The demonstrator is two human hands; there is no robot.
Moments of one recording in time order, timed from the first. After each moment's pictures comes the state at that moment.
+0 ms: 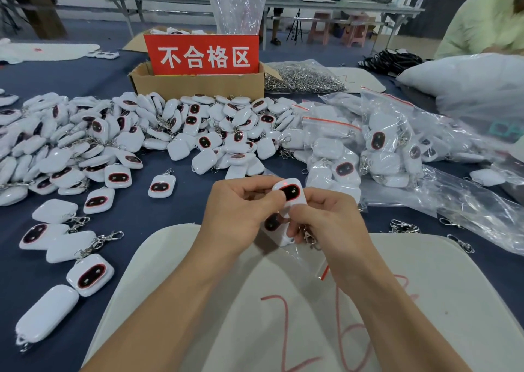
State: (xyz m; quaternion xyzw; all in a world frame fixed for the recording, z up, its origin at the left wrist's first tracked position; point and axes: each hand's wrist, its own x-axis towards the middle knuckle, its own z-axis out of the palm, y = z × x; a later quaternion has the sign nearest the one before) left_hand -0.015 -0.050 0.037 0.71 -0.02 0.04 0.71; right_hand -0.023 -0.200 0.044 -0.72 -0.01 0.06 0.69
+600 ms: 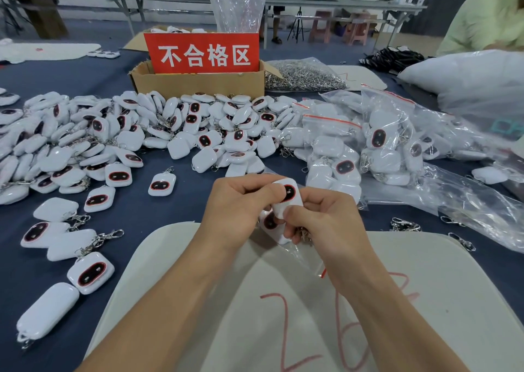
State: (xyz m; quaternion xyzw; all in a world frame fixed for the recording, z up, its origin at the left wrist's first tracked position) left_hand -0.014 -0.049 0.038 0.68 -0.02 0.01 0.73; right_hand -0.024 -0.197 0.038 -0.72 -0.02 0.04 0.69
